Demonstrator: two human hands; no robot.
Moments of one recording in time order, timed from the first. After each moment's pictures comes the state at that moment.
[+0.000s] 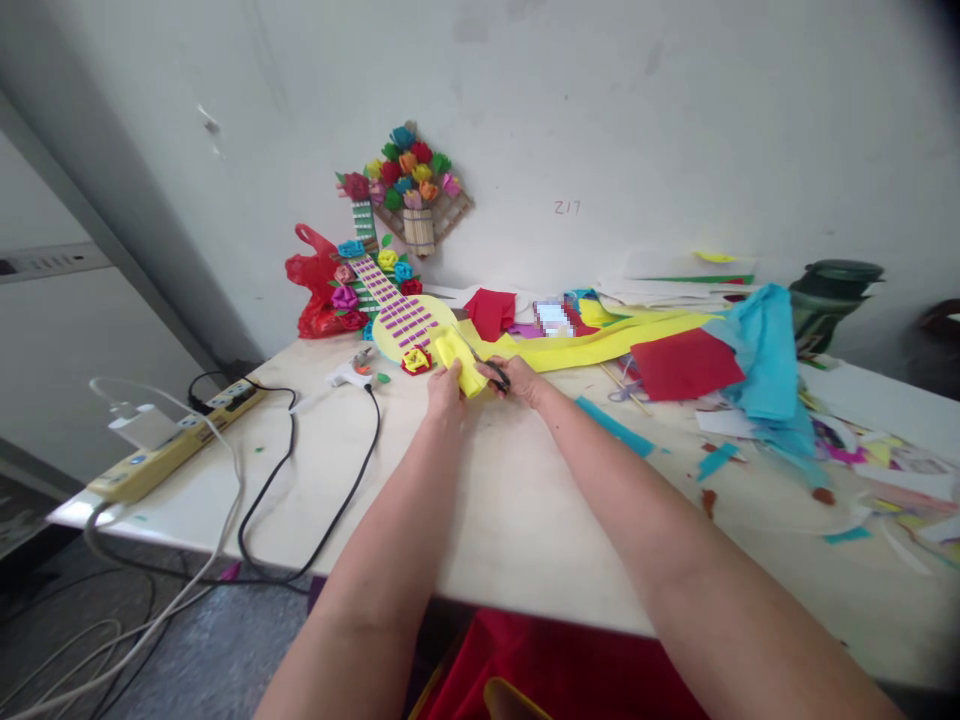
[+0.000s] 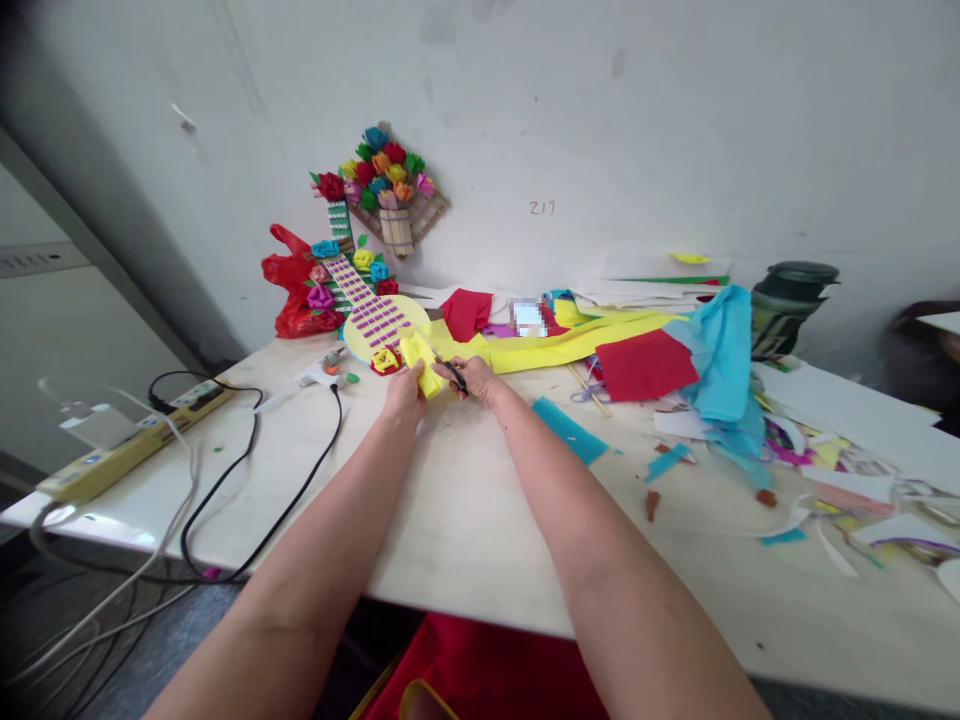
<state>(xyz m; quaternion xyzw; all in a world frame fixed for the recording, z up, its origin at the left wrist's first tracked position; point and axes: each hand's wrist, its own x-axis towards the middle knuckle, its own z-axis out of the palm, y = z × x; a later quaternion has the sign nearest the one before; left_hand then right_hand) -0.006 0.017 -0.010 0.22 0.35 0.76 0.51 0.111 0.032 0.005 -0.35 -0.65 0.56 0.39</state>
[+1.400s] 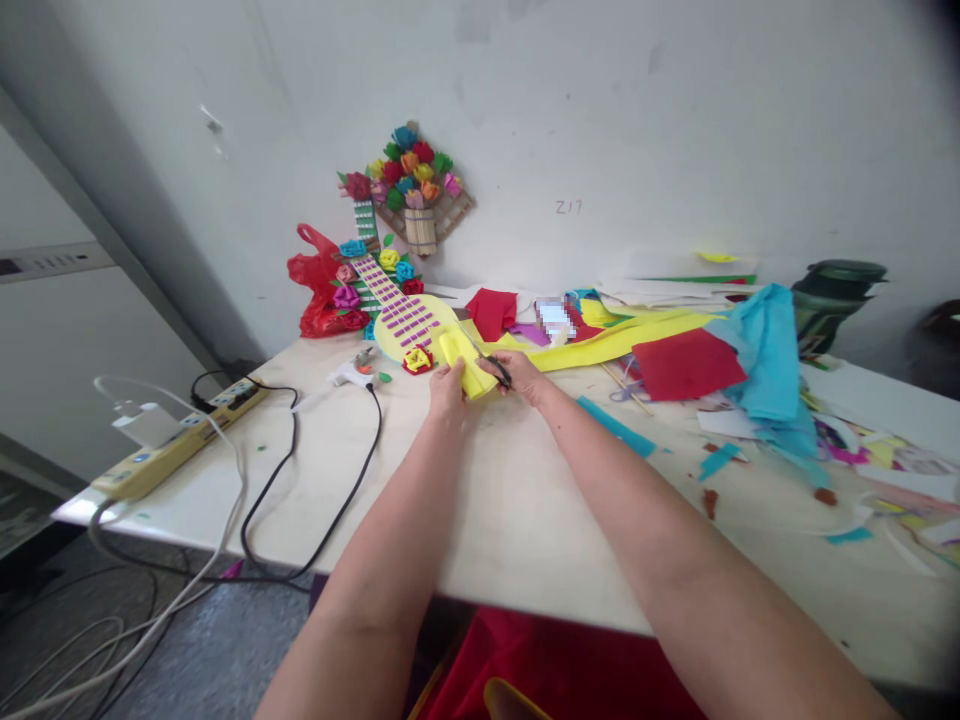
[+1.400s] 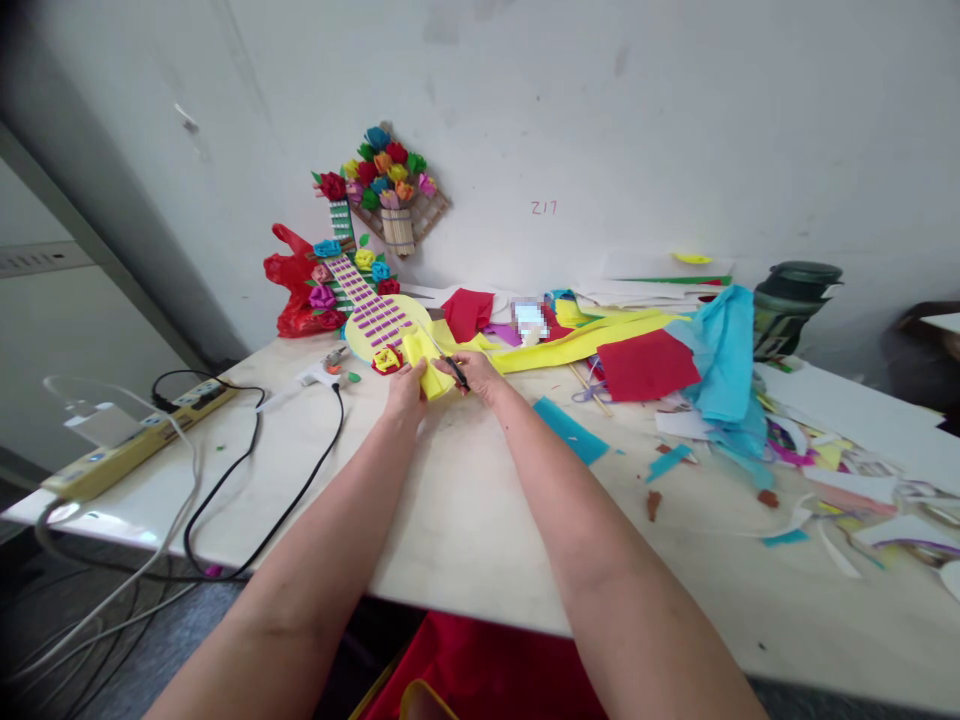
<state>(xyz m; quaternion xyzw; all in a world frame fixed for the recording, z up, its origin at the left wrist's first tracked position) -0.007 0.014 -0.014 0.27 0.32 0.75 0.51 0.111 0.034 0.008 -0.35 -0.67 0.51 0.42</state>
